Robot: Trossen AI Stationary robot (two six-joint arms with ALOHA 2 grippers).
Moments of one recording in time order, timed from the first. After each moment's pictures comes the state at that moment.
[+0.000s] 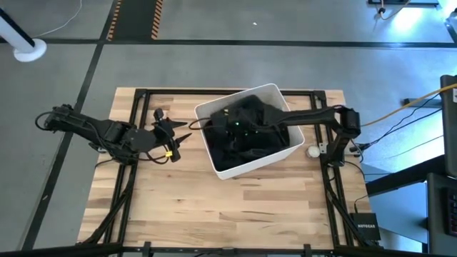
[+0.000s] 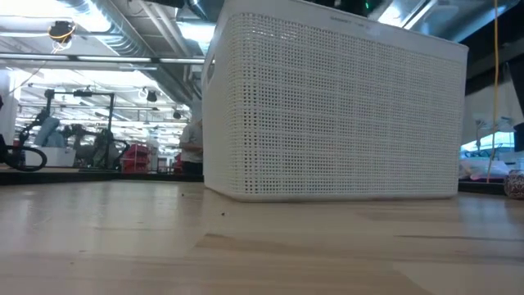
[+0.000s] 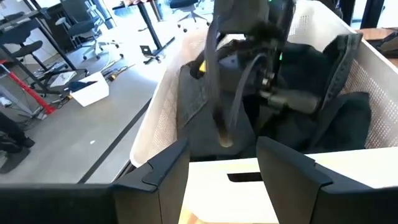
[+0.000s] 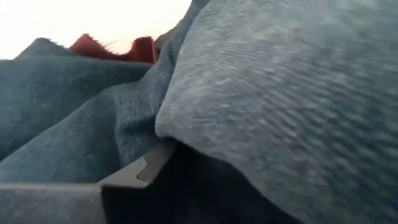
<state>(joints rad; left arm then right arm) -0.32 0.94 0.96 -0.49 -0.83 -0.10 -0.15 1.82 1.33 -0.48 0.05 0.01</state>
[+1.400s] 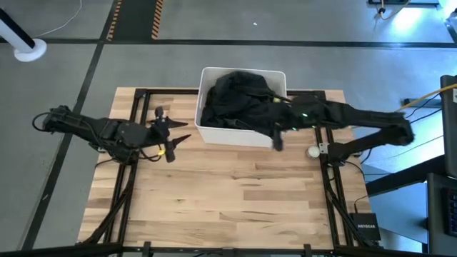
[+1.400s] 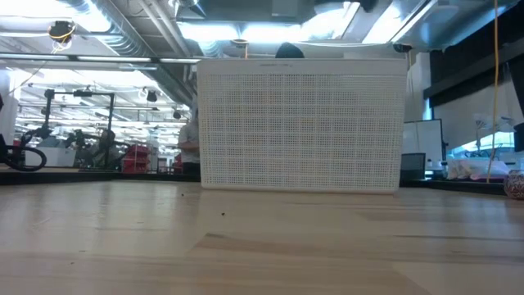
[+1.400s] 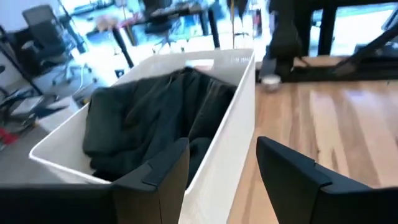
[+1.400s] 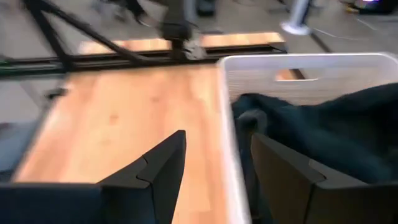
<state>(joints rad) -0.29 0.87 0.91 -0.37 -0.69 0.01 -0.06 1.15 1.21 -0.54 0.00 0.02</state>
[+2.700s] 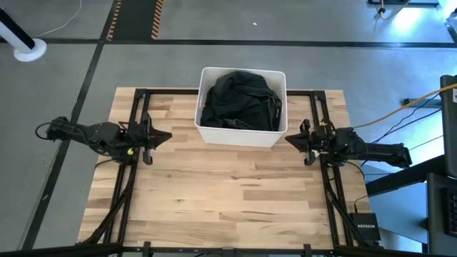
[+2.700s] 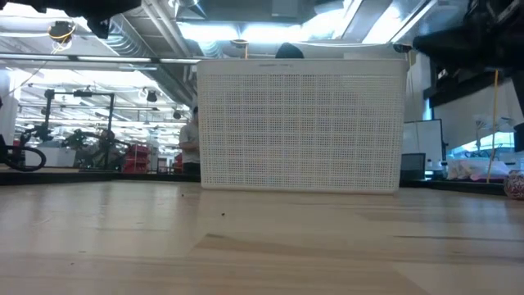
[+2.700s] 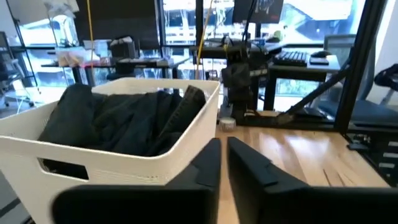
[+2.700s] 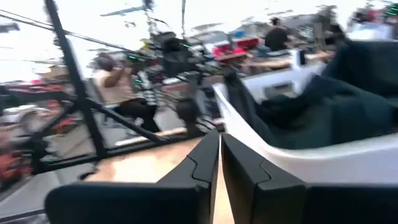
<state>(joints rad) -0.27 0.32 0.42 -0.10 -0.47 0.00 -0.06 0.06 0.06 0.14 0.00 0.20</state>
